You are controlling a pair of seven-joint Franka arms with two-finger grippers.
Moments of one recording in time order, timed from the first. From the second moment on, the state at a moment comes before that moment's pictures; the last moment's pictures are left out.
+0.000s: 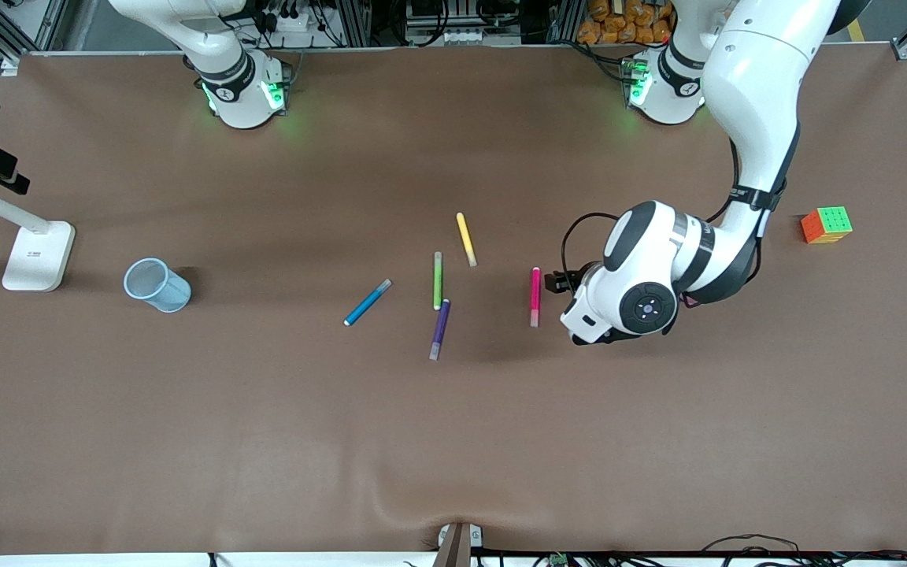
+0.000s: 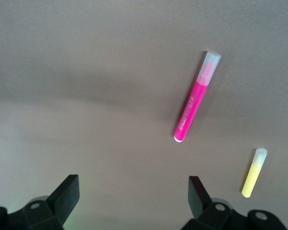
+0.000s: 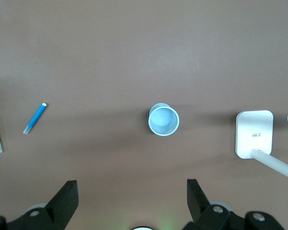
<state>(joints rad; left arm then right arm) -0.25 0.63 -0.23 -1.53 -0.08 1.73 -0.55 0.05 0.01 -0.15 -1.45 0.02 1.41 -0.03</state>
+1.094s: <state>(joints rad) -0.37 0.78 -0.23 -1.49 -0.04 1.92 -0.55 0.08 0.15 -0.13 -1.46 0.02 1.50 -0.07</state>
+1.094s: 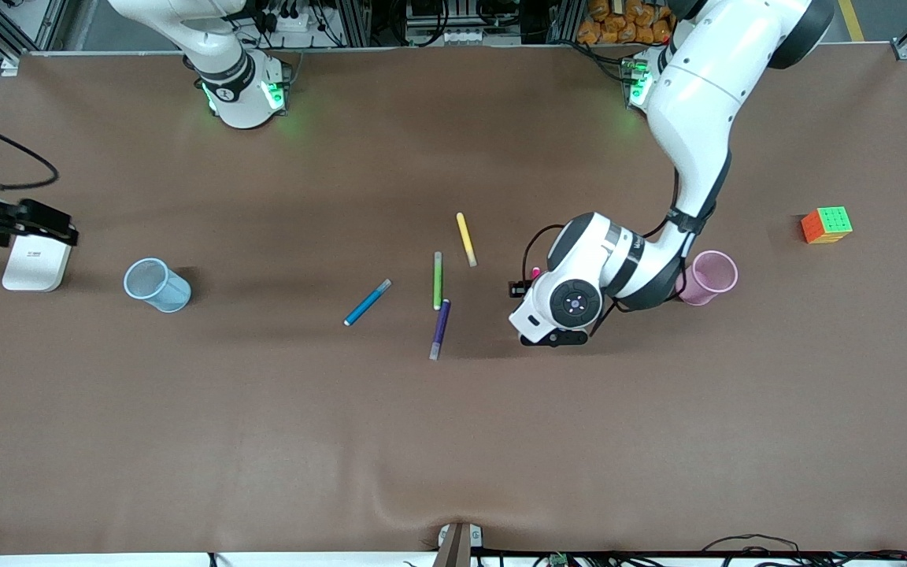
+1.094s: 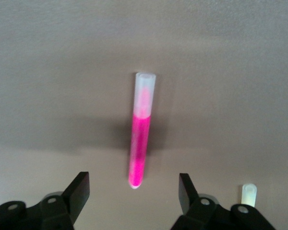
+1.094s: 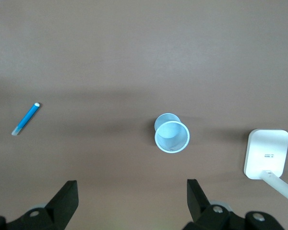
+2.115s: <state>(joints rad) -0.38 0.83 -0.23 -1.48 -0.03 2.02 -0.50 0.21 0.28 -0.13 -1.46 0.11 1.58 0.18</state>
